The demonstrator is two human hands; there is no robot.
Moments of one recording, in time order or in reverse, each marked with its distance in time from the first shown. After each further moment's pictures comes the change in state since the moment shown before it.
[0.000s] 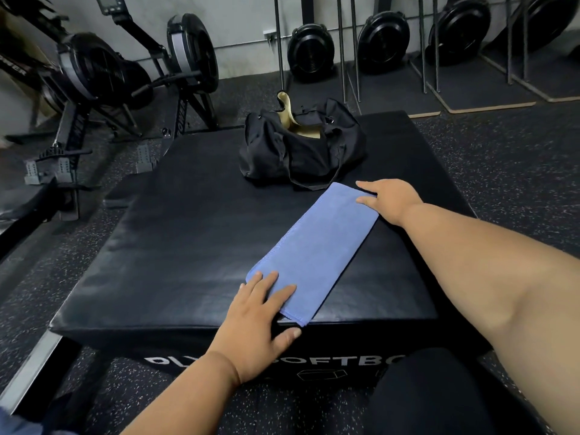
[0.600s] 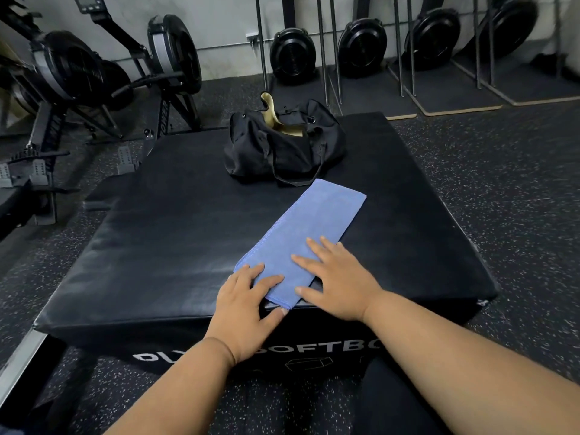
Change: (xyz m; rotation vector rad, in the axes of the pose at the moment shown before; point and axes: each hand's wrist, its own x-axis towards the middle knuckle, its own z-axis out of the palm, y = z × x) left_hand 0.001 0.005 0.006 -0.131 0.107 -0.056; right_hand -0.176 -0.087 0.085 -0.170 -0.094 -0.321
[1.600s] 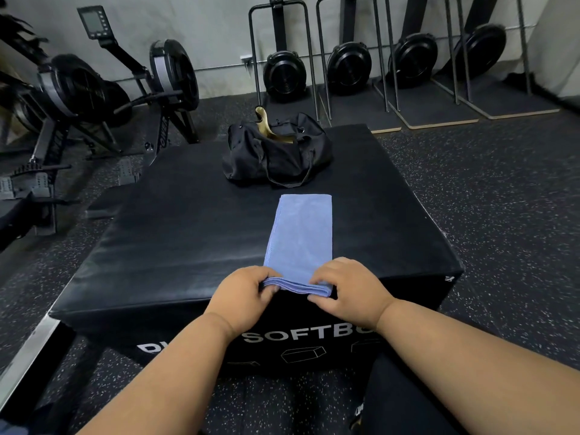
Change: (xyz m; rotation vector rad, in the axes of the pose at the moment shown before) left_hand -0.013 0.045 -0.043 -0.169 -0.102 -0.051; right_hand -0.077 -0.009 -0.011 0.145 0.227 -0.075
